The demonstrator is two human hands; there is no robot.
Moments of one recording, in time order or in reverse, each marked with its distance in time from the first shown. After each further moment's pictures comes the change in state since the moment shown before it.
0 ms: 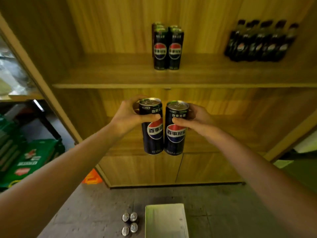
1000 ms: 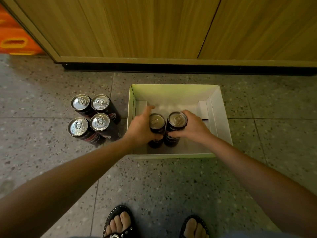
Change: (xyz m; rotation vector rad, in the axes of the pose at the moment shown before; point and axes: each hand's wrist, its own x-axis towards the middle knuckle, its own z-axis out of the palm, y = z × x) left_hand -0.177 -0.816 0.349 0.406 -0.232 -0.340; right_hand -0.063 0.855 0.283 -0.394 -0.208 0.294
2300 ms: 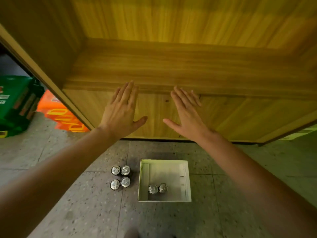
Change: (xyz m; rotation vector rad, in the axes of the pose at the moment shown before) left_hand -0.051 0.333 -0.415 0.789 0.387 0.305; right_hand -0.077 -0.405 -0.347 -0.820 0.294 -0.442
